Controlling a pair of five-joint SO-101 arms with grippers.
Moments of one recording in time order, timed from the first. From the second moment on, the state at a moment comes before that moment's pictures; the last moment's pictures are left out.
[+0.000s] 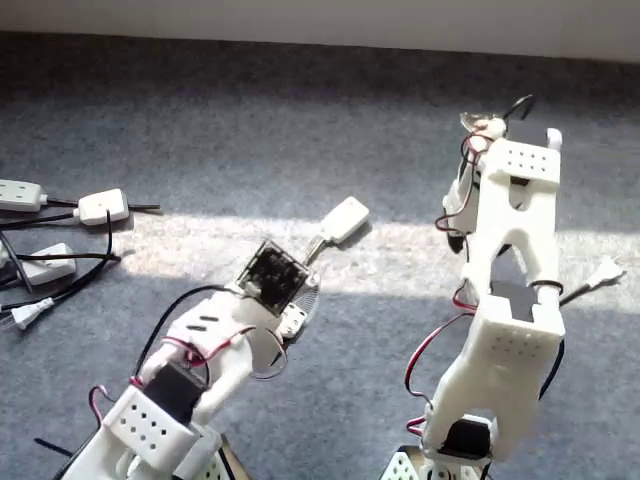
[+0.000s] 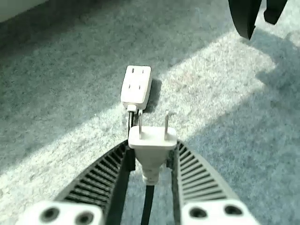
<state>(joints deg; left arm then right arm) 28.6 -77.5 78.7 40.6 -3.4 5.1 28.6 -26.1 98.7 15.5</state>
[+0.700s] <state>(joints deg) 28.6 -98.9 96.4 25.5 1.3 -9.5 9.9 -26.8 98.7 7.3</state>
